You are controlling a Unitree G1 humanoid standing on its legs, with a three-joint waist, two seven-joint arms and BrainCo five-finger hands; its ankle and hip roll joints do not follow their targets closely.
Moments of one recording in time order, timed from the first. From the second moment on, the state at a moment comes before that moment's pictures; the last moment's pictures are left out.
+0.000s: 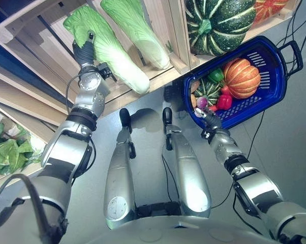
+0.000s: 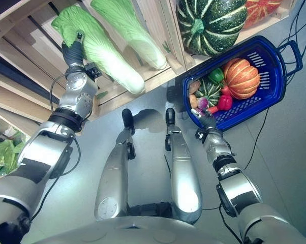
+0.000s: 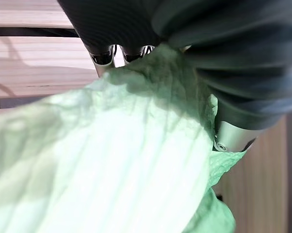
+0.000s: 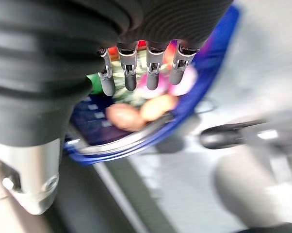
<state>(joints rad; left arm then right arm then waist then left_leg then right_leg) -0.91 0.41 -0.32 0.77 -0.70 -0.26 0.53 -0.56 -0.31 0.29 0.96 0.75 -0.20 -0.17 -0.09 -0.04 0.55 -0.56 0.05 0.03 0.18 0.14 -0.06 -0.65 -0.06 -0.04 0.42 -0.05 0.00</state>
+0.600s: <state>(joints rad) -0.72 0.46 -0.34 0.40 -0.39 -0.44 0.24 -0.43 -0.30 0.20 0.42 0.55 -0.42 -0.46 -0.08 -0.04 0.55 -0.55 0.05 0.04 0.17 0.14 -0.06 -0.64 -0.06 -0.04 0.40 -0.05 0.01</state>
